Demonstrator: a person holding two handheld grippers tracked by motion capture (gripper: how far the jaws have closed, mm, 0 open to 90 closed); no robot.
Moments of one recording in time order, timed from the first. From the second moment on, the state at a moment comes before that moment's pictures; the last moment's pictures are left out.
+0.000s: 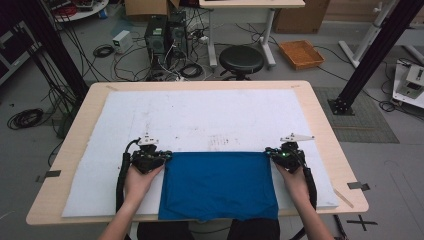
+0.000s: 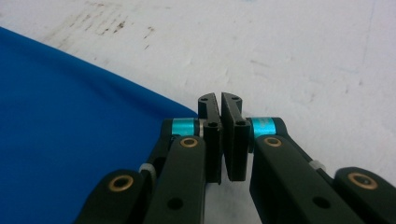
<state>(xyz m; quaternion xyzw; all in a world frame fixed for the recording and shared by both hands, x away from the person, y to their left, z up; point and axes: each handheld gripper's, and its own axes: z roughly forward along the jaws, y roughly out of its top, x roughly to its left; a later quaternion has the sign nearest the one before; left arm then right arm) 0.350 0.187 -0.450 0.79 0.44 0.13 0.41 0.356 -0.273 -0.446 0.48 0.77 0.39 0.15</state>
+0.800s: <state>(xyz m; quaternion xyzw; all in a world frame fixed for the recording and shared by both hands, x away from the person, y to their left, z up) 0.406 0.189 -0.442 0.77 0.45 0.16 0.41 0.424 -0.267 -0.432 0.45 0.78 0.39 0.20</state>
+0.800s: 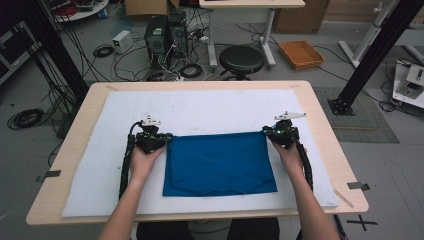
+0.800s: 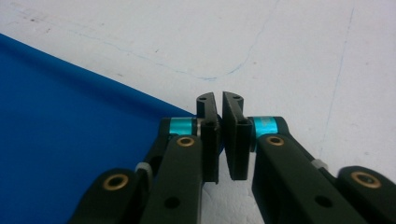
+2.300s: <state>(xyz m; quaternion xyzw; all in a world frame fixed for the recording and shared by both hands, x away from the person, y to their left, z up) 0.322 0.204 -0.401 0.76 0.36 0.15 0.53 0.336 -0.315 -0.386 0.45 0.71 0.51 0.21</state>
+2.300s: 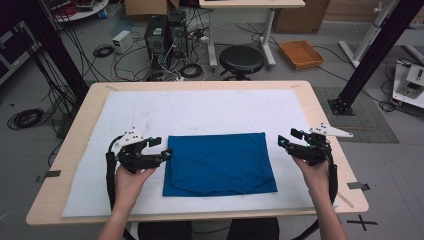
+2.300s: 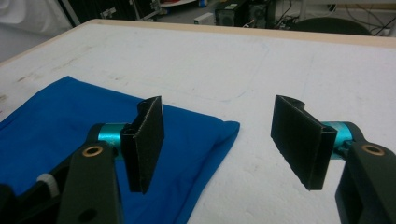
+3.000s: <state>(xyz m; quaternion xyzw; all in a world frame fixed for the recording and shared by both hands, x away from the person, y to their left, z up) 0.277 0.207 -0.426 0.74 0.44 0.15 0.49 0.333 -0.319 -0.389 0.45 0.70 0.51 0.21</state>
